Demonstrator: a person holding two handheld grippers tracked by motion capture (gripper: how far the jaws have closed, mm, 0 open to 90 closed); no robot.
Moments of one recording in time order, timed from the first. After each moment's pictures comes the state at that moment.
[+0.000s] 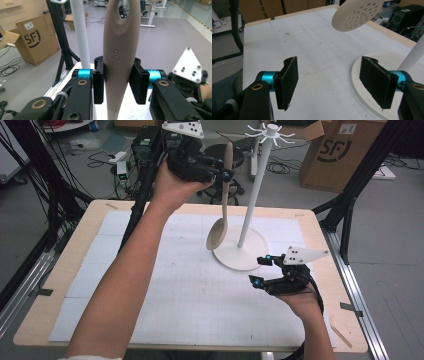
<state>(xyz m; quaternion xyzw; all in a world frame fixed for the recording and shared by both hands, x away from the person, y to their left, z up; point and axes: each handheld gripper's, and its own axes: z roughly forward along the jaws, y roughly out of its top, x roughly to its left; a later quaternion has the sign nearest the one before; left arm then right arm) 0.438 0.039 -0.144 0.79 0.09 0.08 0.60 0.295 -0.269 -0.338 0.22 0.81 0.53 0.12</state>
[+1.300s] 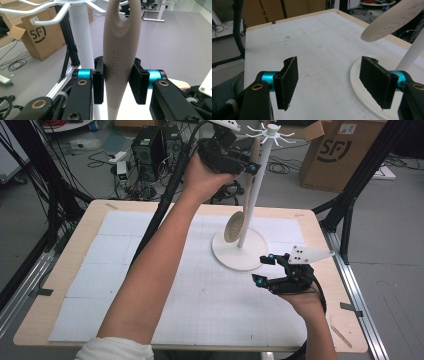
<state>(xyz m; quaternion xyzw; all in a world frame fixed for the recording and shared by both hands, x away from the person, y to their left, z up) 0.457 -0.018 -0.135 0.81 0.11 0.10 0.57 0.295 -0.277 -0.337 0.22 0.80 0.54 0.12</state>
